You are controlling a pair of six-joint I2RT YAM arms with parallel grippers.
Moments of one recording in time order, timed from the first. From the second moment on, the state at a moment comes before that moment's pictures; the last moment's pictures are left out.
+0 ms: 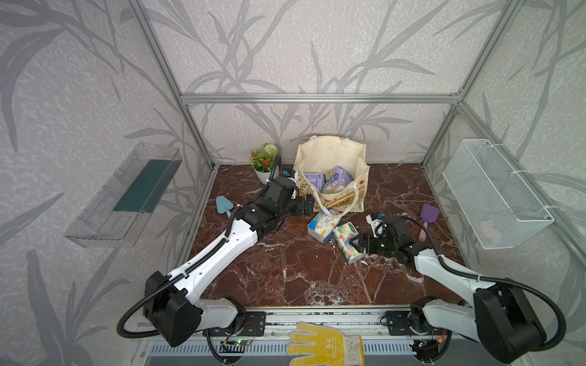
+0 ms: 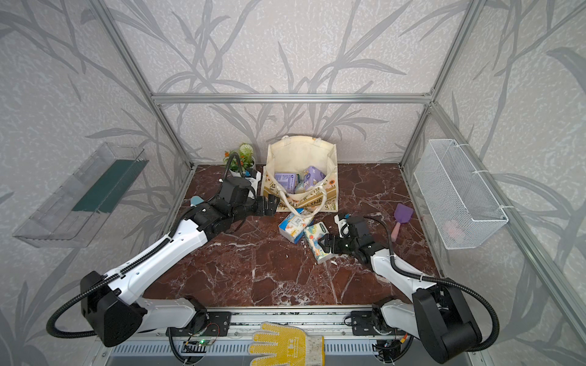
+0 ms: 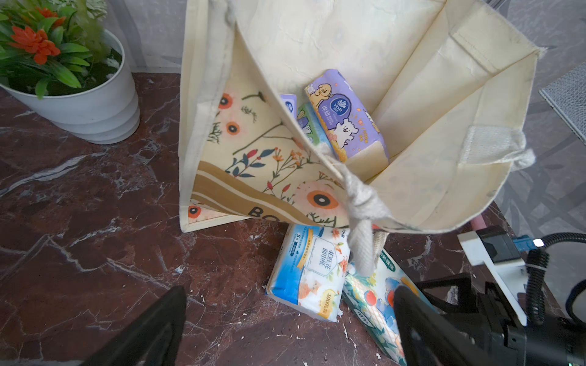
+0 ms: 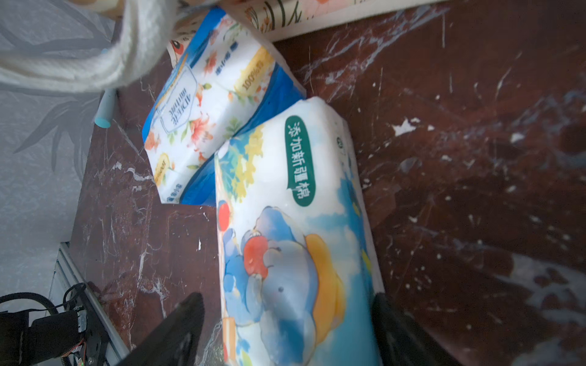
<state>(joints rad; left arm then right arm) -0.60 1.30 1.17 -0.49 -0.10 -0.42 0.38 1.16 0.47 -0.13 -0.37 0.49</state>
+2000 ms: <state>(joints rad) -0.60 1.29 0.85 -0.42 -0.05 -0.61 0.46 1.41 0.32 0.45 -0.37 0.81</state>
